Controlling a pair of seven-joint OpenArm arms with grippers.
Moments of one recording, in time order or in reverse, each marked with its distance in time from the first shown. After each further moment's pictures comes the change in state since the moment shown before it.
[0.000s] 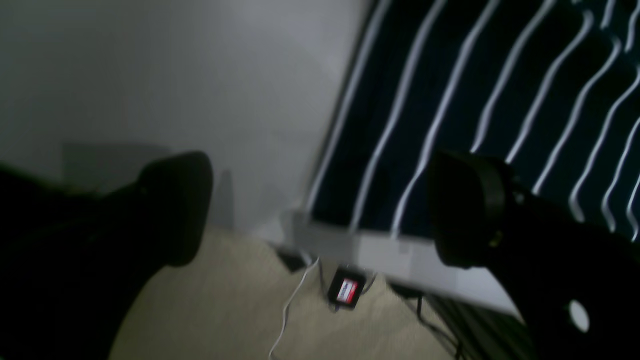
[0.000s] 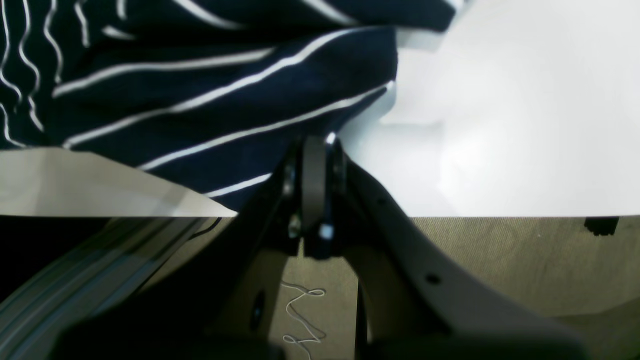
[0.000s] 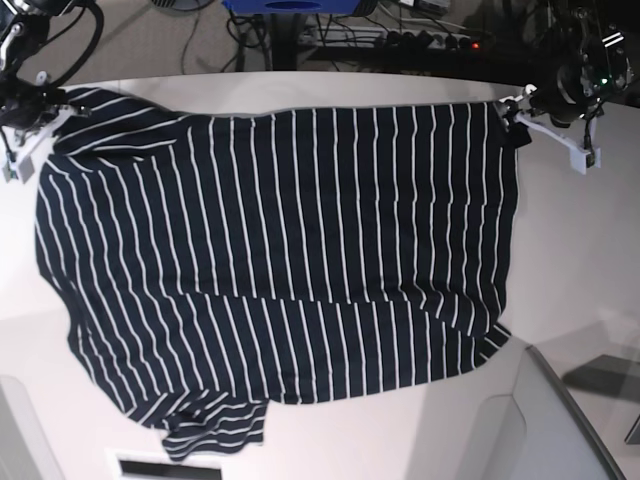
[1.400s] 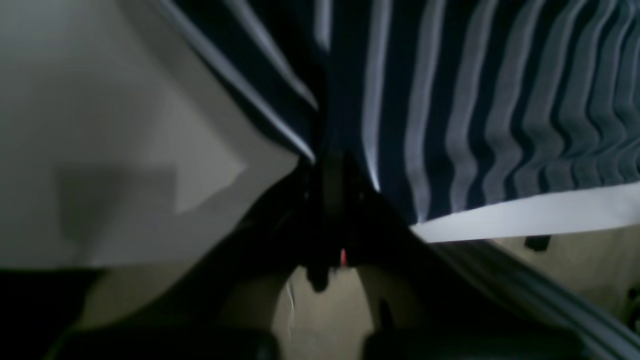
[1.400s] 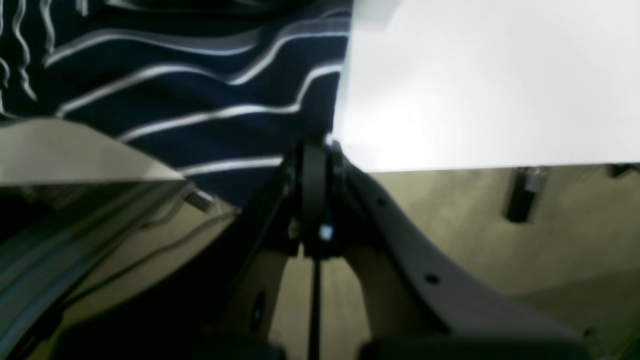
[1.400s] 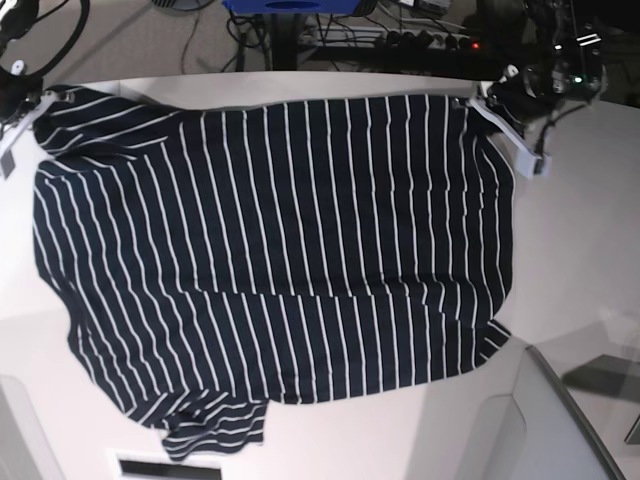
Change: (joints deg) left arm 0.6 3.3 3.8 8.2 -0.5 -10.4 8.2; right arm -5.4 -0.2 0.4 15.2 0.4 0.0 -4.7
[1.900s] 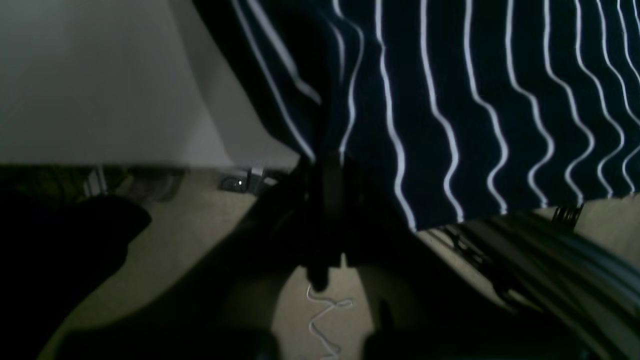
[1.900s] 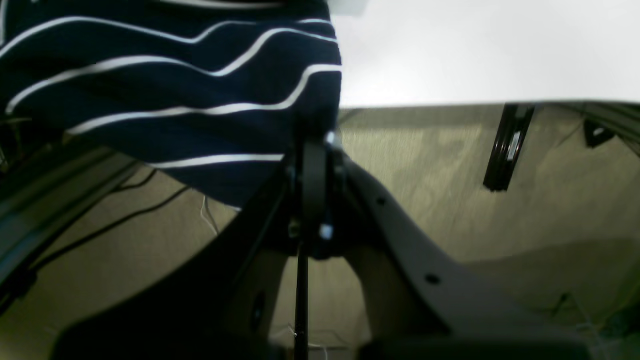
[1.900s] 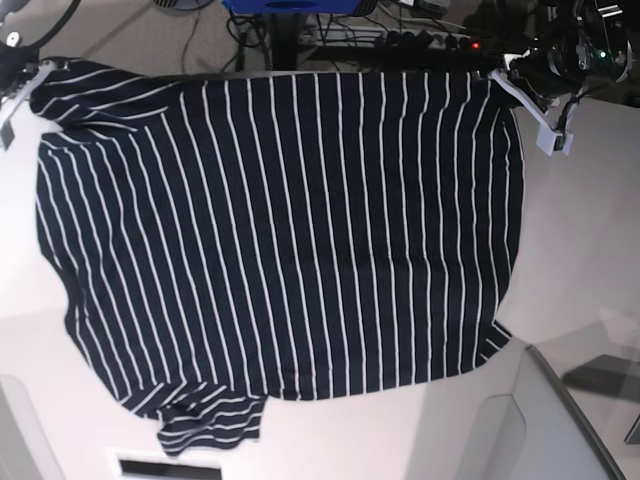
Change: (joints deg) left arm 7.3 0.1 -5.2 8.7 0.5 0.1 8.7; right arm -6.7 0.0 0.0 3.6 0.2 0.0 -1.4
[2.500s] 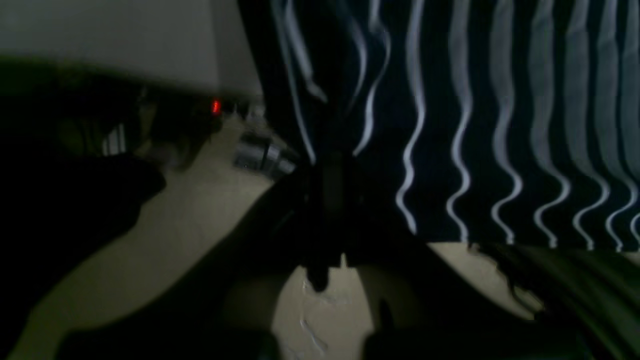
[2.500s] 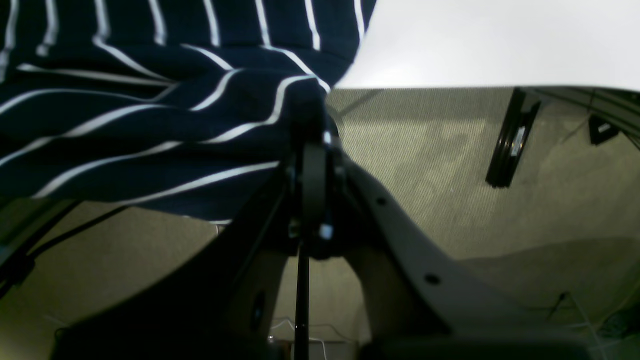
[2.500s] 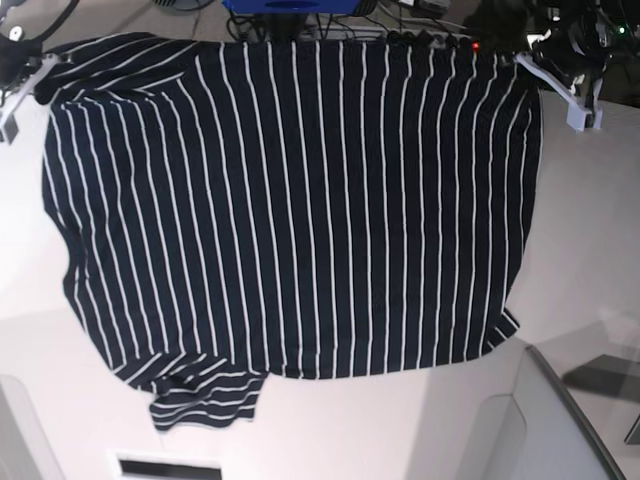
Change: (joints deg) left arm 3.3 1.7 -8.3 0.9 -0.3 0.0 -0.7; right arm -0.9 -0.1 -0.5 0.0 0.2 0.0 0.0
